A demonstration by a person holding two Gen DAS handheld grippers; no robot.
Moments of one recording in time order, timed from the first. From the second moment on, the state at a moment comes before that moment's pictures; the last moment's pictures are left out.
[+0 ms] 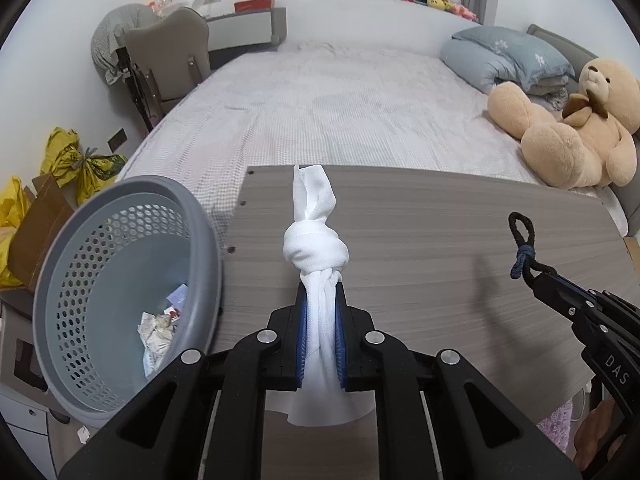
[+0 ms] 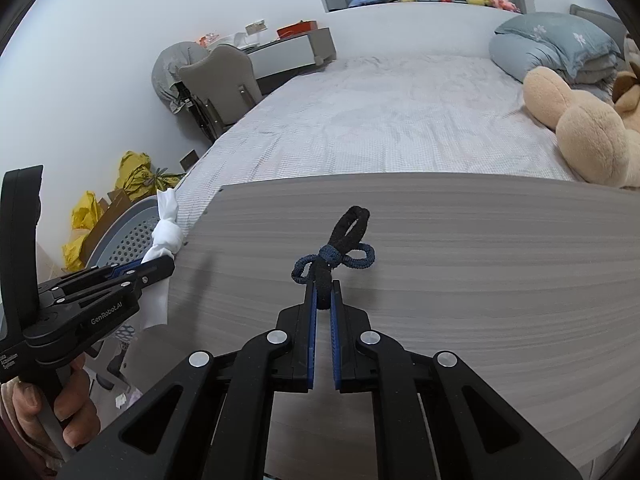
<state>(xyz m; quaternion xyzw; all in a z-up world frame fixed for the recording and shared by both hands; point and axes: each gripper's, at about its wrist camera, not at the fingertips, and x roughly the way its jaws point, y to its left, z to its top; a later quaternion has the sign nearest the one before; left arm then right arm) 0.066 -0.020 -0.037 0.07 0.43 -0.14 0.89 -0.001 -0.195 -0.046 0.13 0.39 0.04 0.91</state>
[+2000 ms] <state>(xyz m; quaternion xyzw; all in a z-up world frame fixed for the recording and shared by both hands) 0.090 0.209 -0.013 -0.01 0.40 0.09 0.91 0.100 0.047 -0.015 0.01 0.39 0.22 0.89</state>
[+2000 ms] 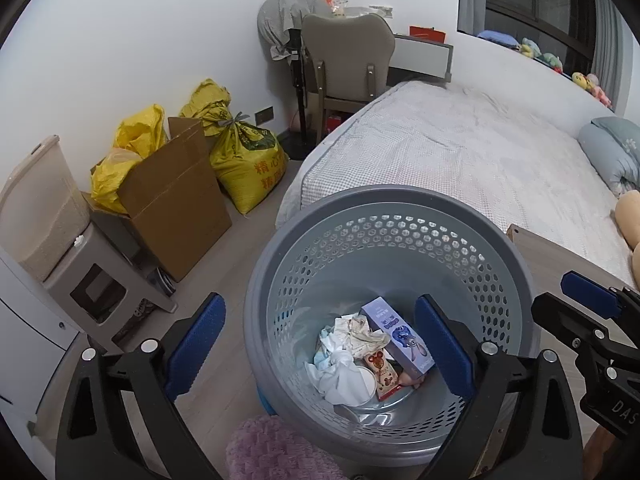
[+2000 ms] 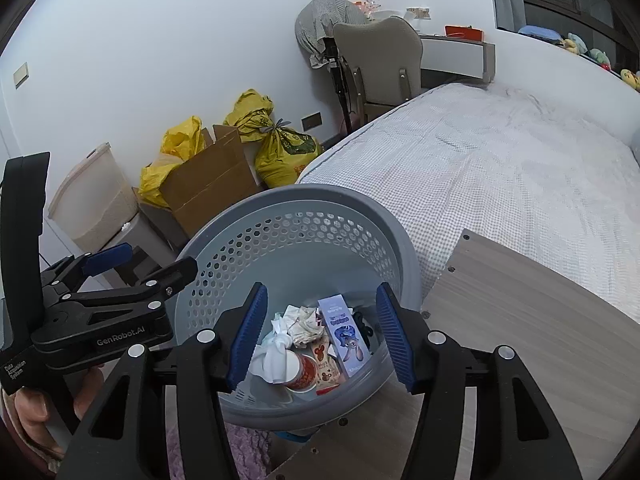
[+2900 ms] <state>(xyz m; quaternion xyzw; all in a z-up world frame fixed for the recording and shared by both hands) 0.083 0.211 -0.010 -0.02 0.40 0.11 0.91 0.094 0.043 -0.009 0.01 0.39 0.20 0.90</state>
